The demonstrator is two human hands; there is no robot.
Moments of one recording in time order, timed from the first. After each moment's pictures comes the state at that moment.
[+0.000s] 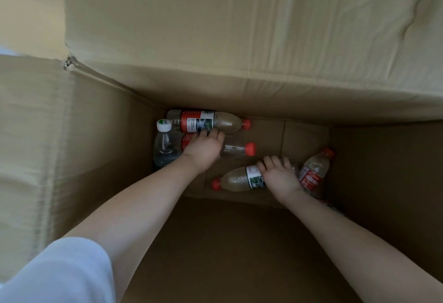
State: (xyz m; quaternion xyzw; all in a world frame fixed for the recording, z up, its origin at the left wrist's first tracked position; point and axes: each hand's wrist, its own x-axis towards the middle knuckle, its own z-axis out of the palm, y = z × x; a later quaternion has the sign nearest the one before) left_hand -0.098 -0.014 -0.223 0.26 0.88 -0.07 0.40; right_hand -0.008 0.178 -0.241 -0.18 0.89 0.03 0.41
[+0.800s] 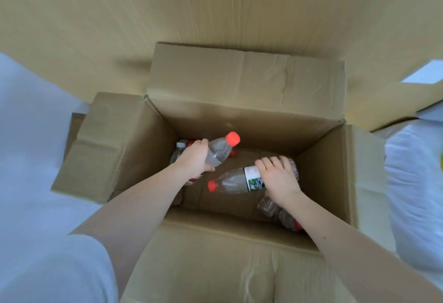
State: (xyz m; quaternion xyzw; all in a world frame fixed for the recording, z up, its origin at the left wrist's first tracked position) left_hand -0.066 0.008 -0.060 0.05 0.93 0.12 0.33; right_hand 0.010 0.222 -0.085 -0.16 0.96 0.02 0.22
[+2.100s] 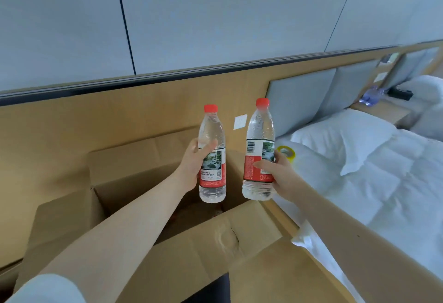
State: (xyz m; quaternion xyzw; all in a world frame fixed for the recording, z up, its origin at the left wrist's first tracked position) left_hand 0.063 0.058 0.167 0.18 0.57 0.72 0.35; right_hand 0.222 0.200 0.180 0.31 0.62 -0.70 -0.18
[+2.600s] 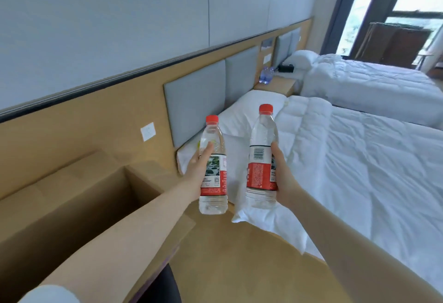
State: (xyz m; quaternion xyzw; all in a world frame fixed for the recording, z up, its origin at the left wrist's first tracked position) left_hand 0.271 0.215 0.163 0.25 0.54 0.60 0.54; right_hand 0.470 0.267 0.181 0.38 0.45 -0.73 -0.35
